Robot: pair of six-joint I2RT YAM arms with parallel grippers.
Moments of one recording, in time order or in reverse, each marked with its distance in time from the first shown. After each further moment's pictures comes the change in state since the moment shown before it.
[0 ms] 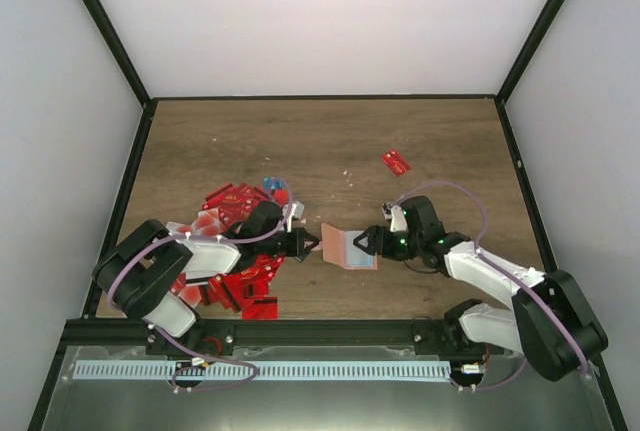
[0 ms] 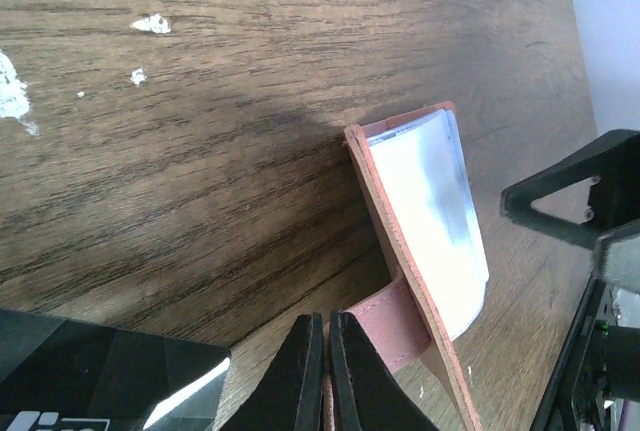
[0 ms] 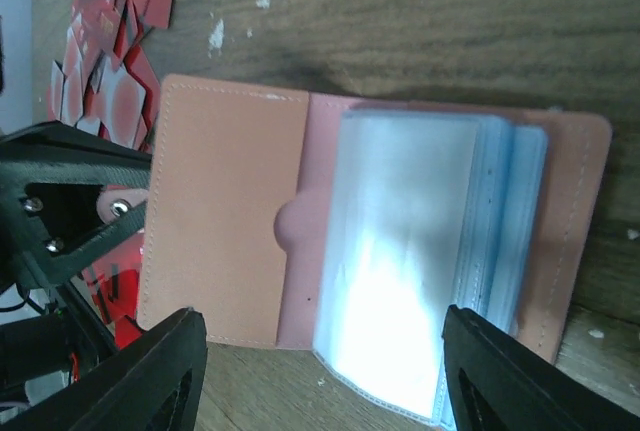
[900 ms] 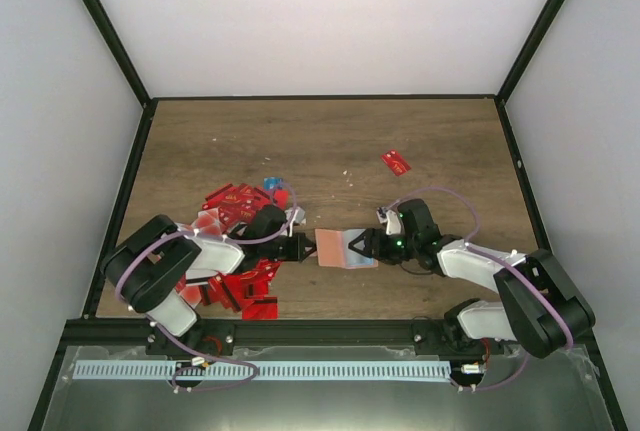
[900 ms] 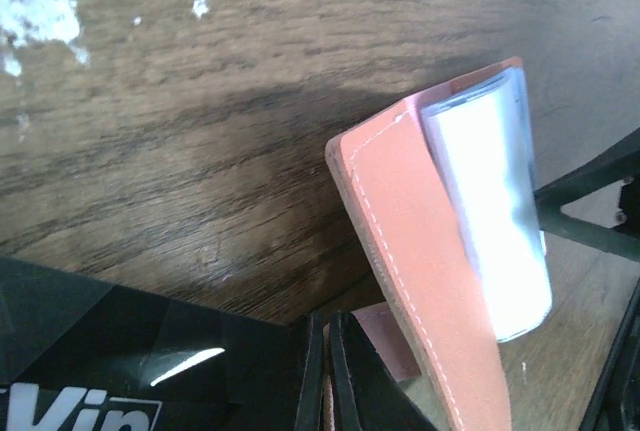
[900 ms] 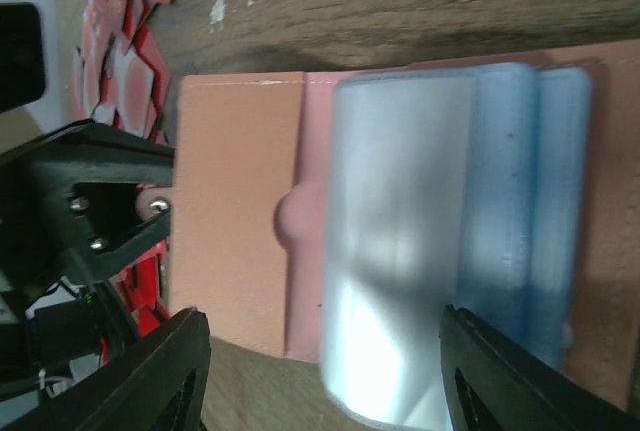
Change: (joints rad) left arm -0.015 0.043 -0.002 -0.024 -0.031 0.001; right arm 0.000 0.137 -0.058 0.192 -0.094 0.064
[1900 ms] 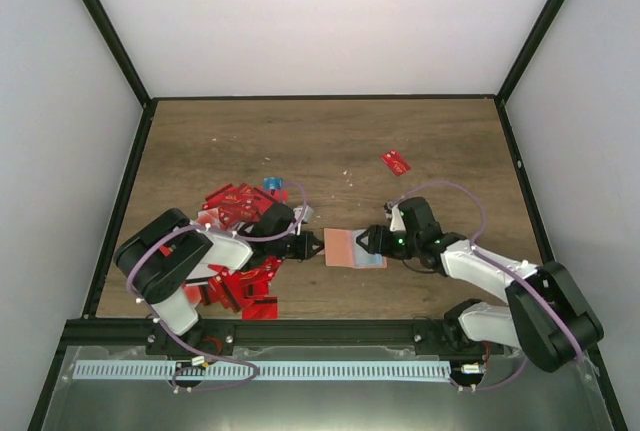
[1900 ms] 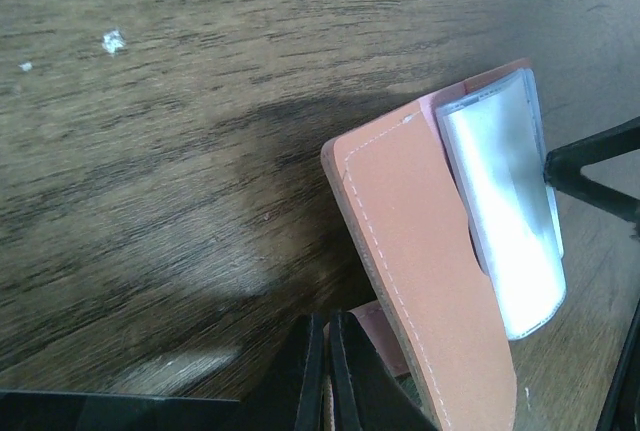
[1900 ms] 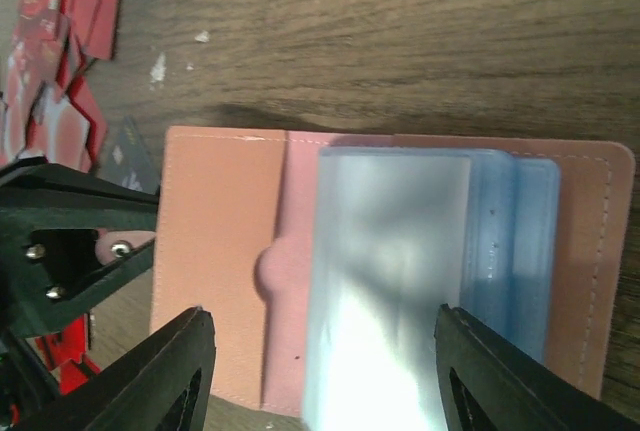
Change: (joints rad) left arm -0.029 0.085 0.058 0.024 -0.011 0.023; right arm 0.018 -0.090 0.034 -0.122 0.177 -0.053
